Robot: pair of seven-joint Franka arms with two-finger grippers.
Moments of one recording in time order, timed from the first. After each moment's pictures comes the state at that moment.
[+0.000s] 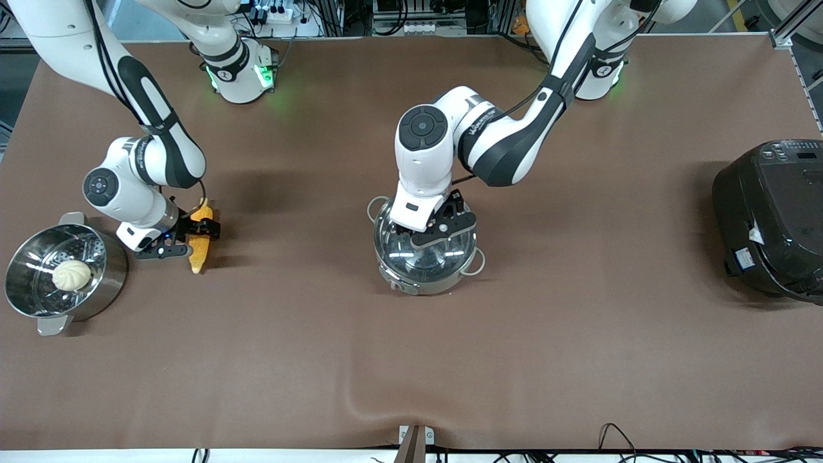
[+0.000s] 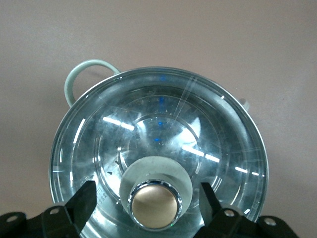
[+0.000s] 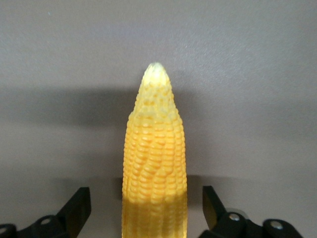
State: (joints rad) left arm -0.72 0.64 -0.07 -1.32 0.11 1.98 -1.18; right arm -0.11 0.36 0.02 -2.32 0.00 2.61 -0.18
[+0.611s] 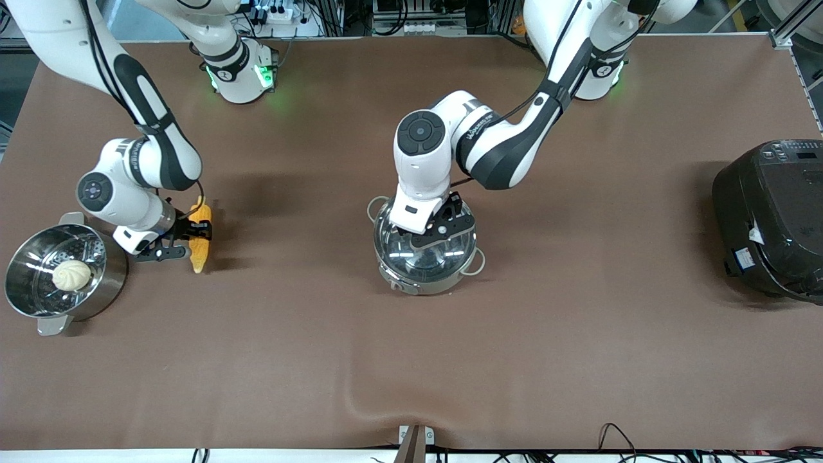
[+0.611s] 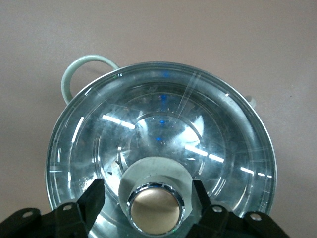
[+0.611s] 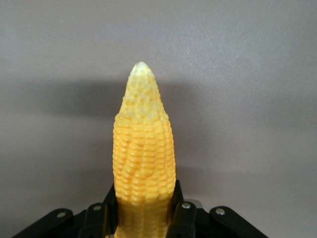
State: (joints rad) left arm -0.72 0.65 -0.07 -1.32 0.11 1.98 -1.18; right arm -0.11 0.33 0.03 -2.24 0.00 2.45 -0.18
